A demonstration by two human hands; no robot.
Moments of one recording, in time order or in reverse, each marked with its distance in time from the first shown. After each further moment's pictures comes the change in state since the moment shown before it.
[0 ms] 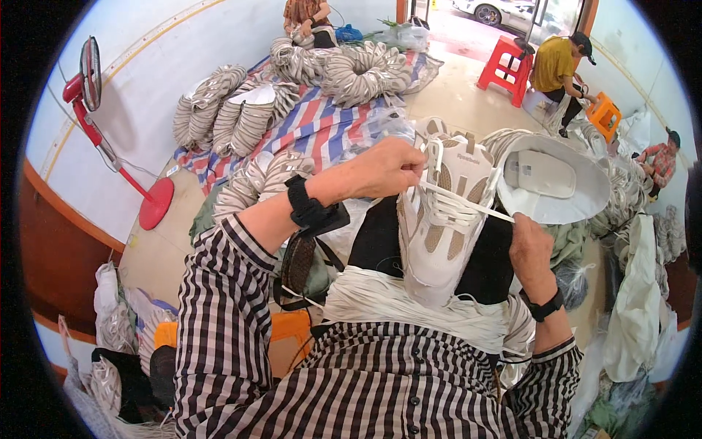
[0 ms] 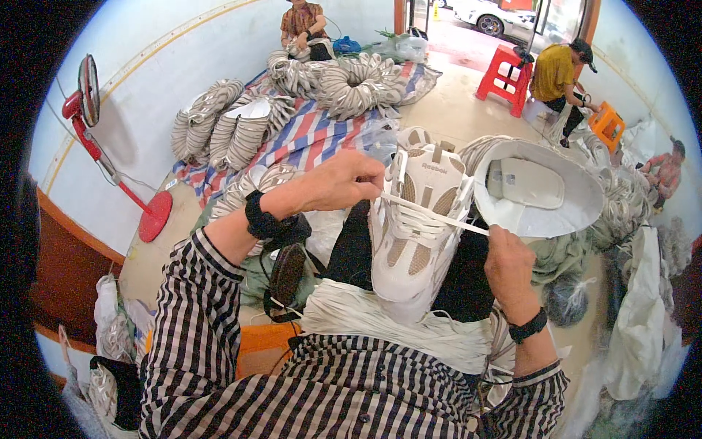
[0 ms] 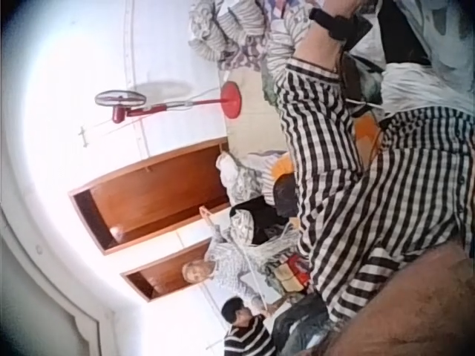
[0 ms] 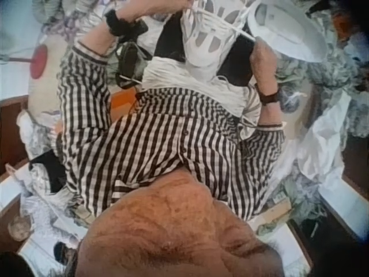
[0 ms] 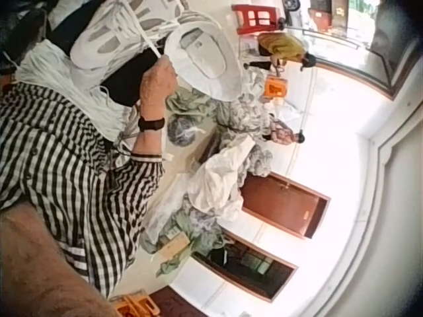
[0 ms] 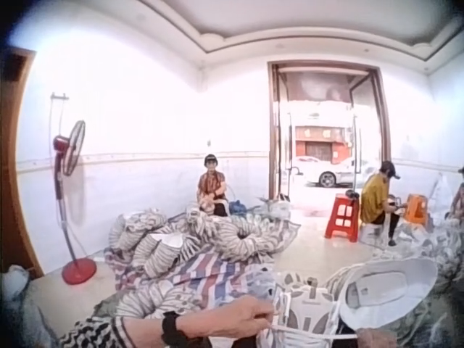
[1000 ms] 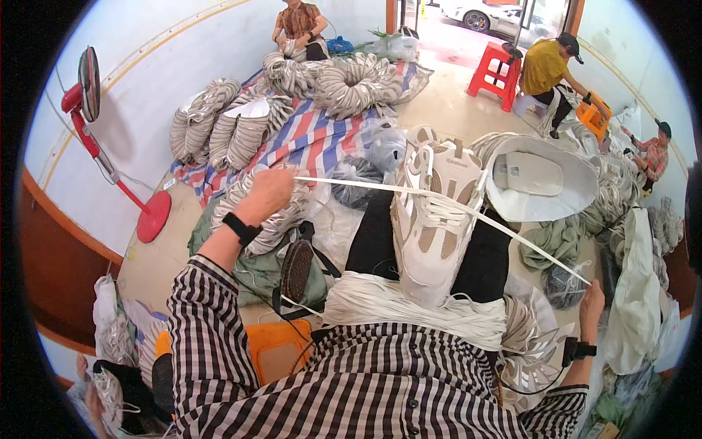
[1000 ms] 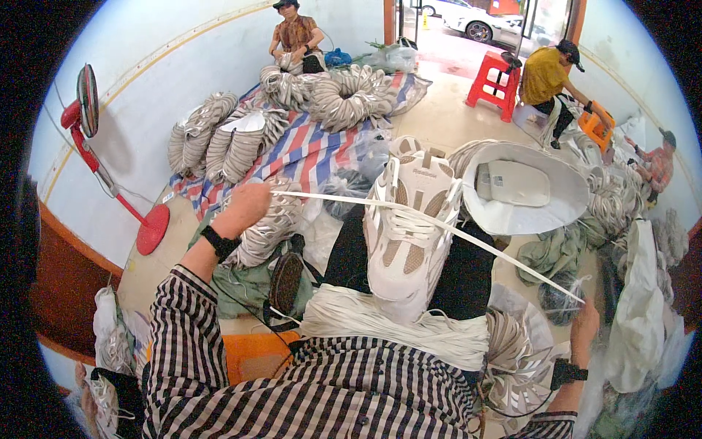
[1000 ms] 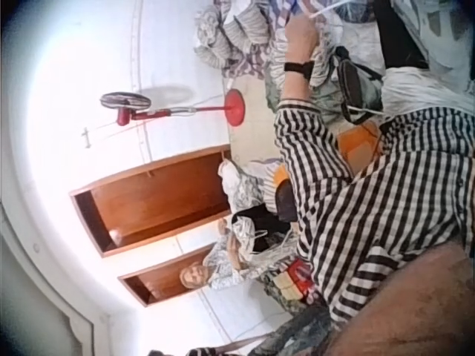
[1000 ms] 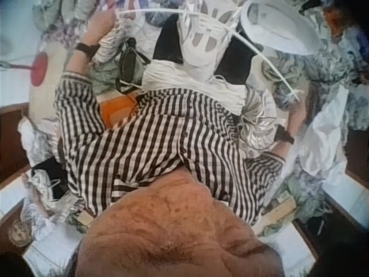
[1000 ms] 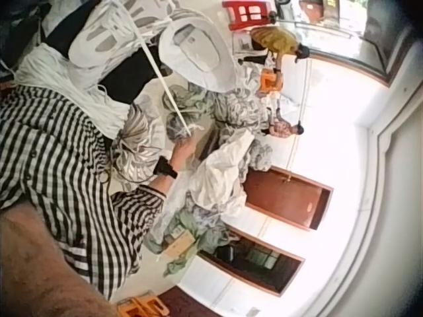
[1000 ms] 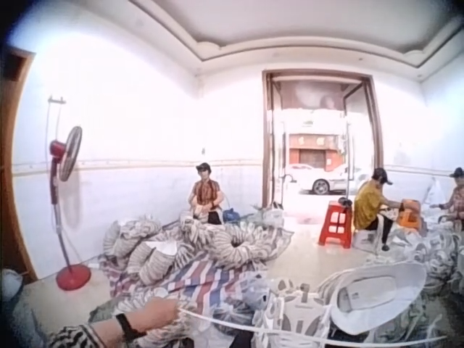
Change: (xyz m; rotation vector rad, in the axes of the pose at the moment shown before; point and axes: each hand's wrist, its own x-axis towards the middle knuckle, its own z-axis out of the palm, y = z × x) left_hand -0.145 -0.128 -0.041 0.932 0.040 -0.515; right_hand -0.219 0.213 -0.080 -0.231 -0.150 0.688
